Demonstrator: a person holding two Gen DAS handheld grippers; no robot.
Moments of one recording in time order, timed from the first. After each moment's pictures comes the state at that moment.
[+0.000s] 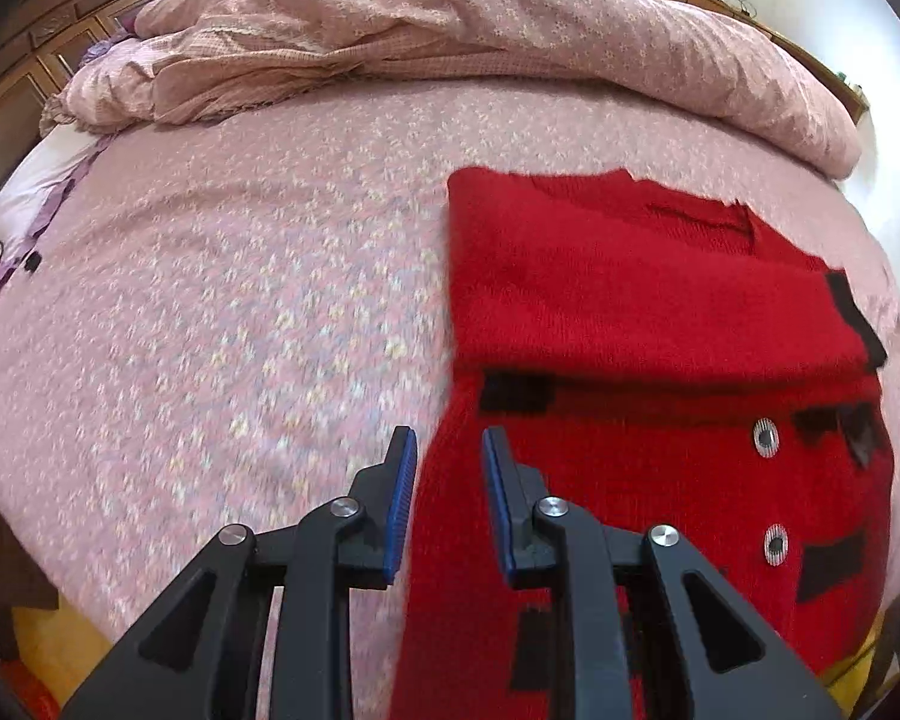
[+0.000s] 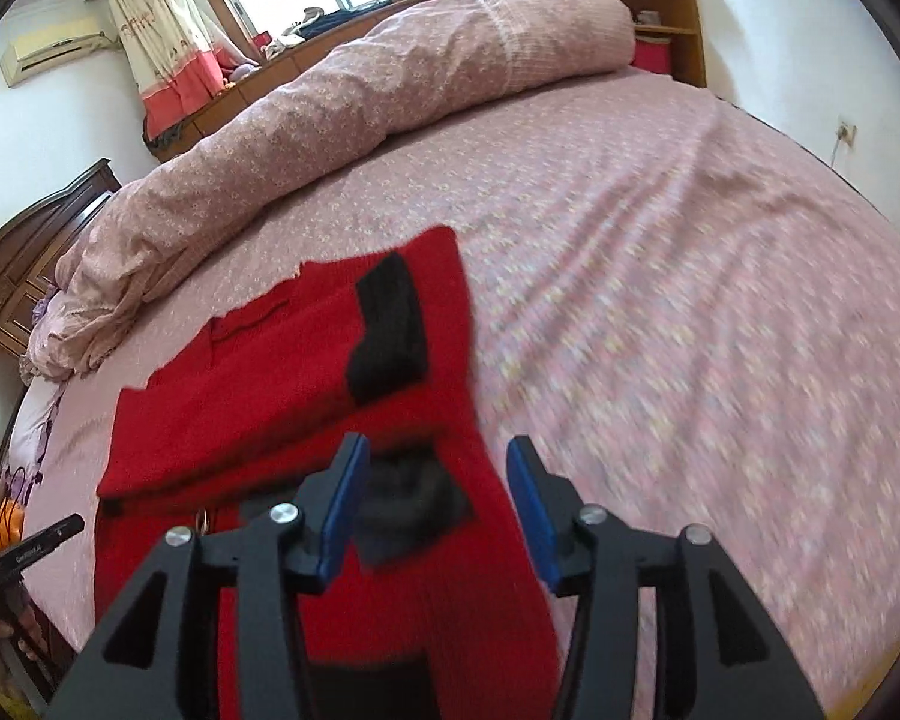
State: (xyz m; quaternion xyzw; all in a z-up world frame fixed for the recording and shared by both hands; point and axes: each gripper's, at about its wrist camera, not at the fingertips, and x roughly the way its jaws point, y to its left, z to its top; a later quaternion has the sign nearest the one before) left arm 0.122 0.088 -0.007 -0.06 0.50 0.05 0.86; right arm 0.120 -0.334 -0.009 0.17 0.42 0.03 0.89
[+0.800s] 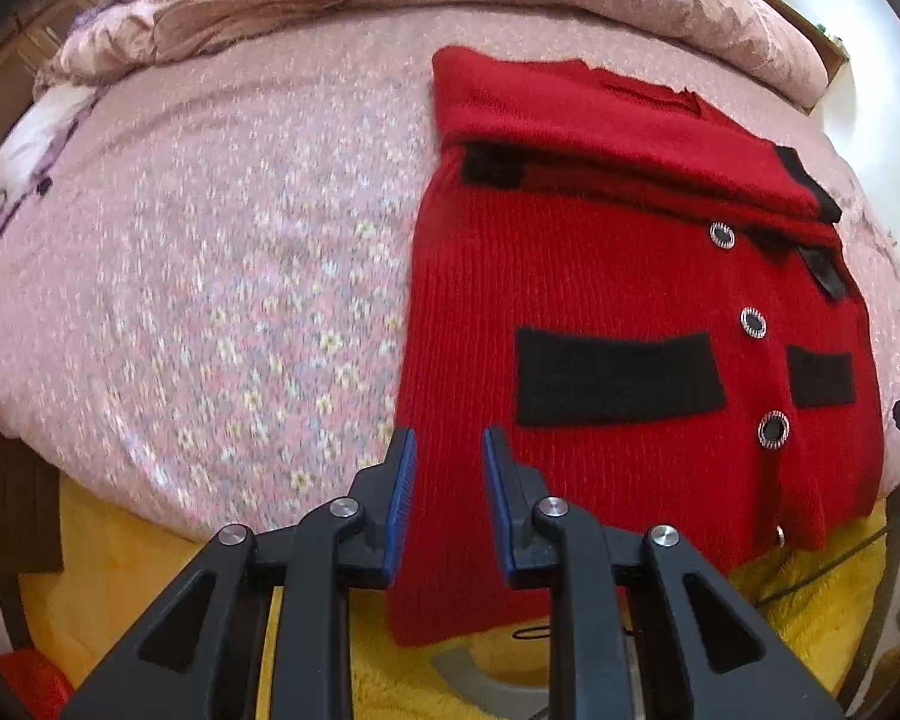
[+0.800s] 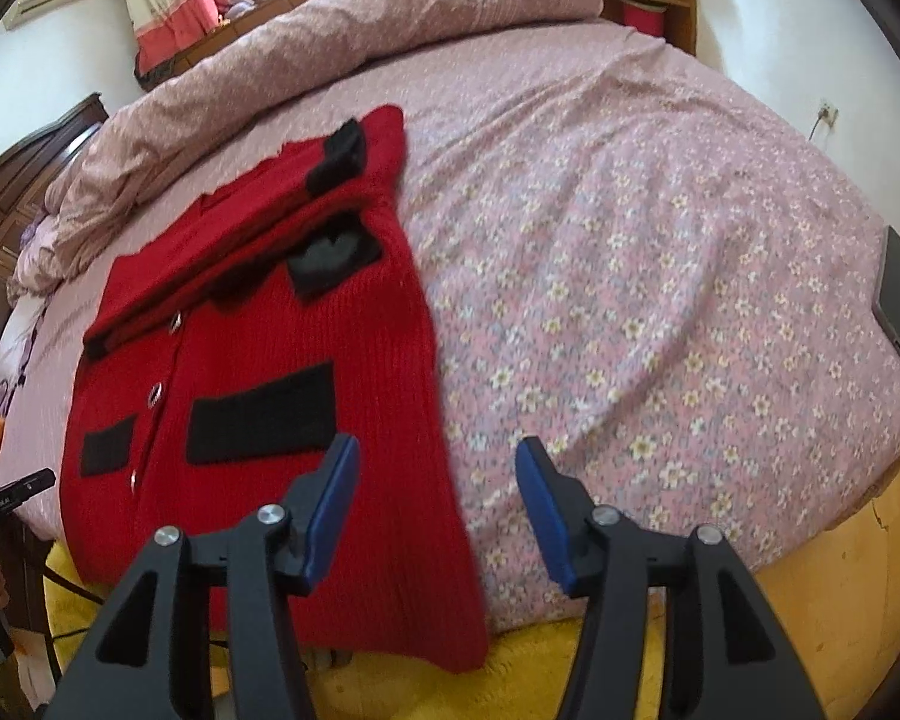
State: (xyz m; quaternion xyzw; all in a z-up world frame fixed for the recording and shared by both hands) left arm 0.020 0.077 -0.023 -0.06 0.56 0.02 0.83; right arm 0.014 -0.355 -0.029 0.12 0.49 0.03 0.86
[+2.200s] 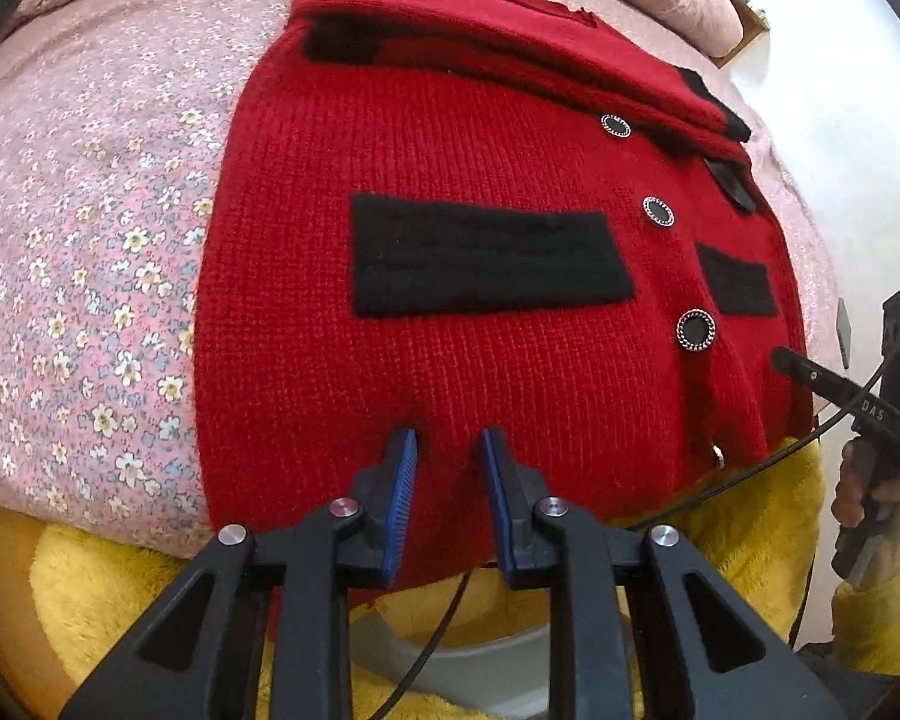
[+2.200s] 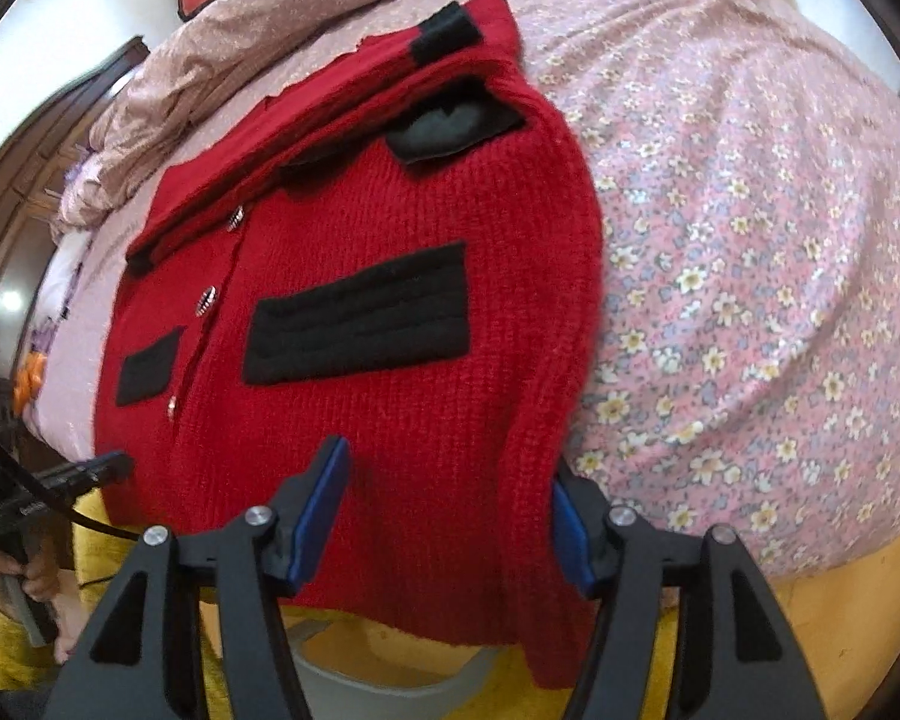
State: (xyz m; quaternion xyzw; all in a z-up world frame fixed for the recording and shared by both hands) left arm 0.015 0.042 -0.065 -0.11 0.59 -0.12 0.79; right arm 0.026 -0.290 -0.071 0.12 0.55 0.11 0.82
